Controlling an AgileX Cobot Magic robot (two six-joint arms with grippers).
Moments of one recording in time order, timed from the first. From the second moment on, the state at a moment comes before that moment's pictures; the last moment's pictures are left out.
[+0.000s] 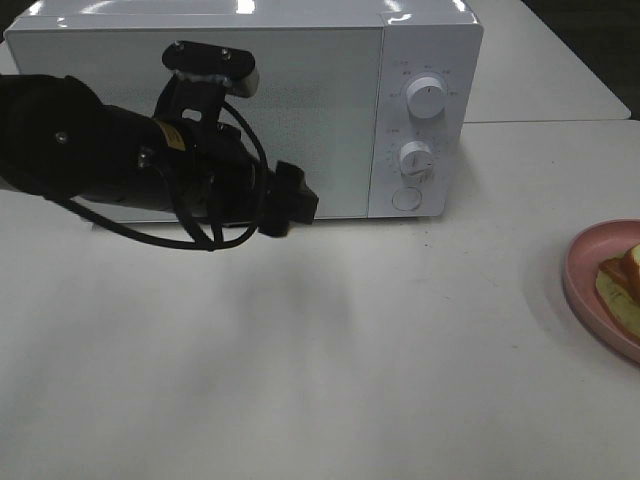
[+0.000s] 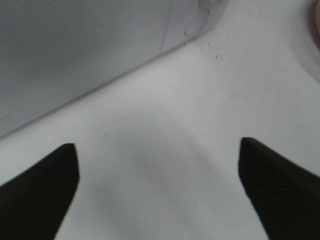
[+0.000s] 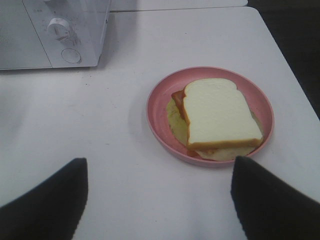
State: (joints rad) left arm -0.72 1.71 -0.93 -0.29 0.05 0.15; right arm 0.00 0.00 -0.51 -0.03 1.04 0.04
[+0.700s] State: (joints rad) left arm -0.58 1.57 -0.93 -0.17 0.68 0.00; right arm 0.00 0.00 -0.51 -0.03 1.04 0.04
